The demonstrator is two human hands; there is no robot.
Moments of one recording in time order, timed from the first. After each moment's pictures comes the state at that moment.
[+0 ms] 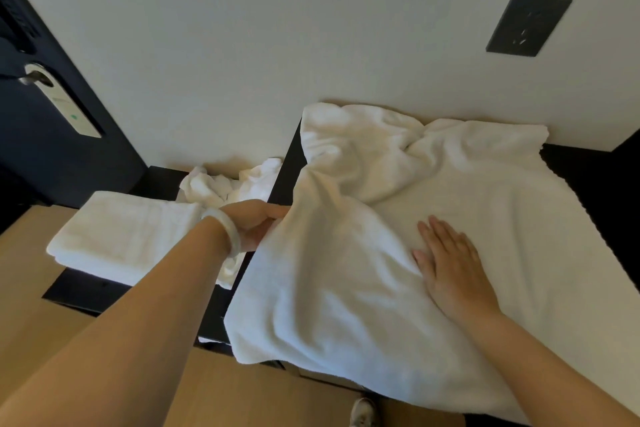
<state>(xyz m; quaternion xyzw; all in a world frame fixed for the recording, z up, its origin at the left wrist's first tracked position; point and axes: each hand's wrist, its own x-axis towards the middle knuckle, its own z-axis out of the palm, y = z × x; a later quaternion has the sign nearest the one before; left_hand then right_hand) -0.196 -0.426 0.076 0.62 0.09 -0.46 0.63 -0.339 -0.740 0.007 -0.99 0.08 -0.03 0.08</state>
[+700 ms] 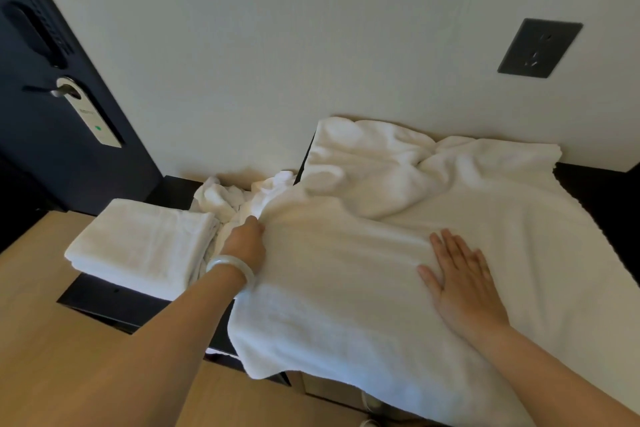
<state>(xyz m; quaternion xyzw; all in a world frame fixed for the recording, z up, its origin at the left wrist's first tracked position) -0.211 -0.405 0.036 0.97 0.06 -0.11 0.21 -0.335 -0.736 0.011 -0.99 0.12 0.04 0.05</state>
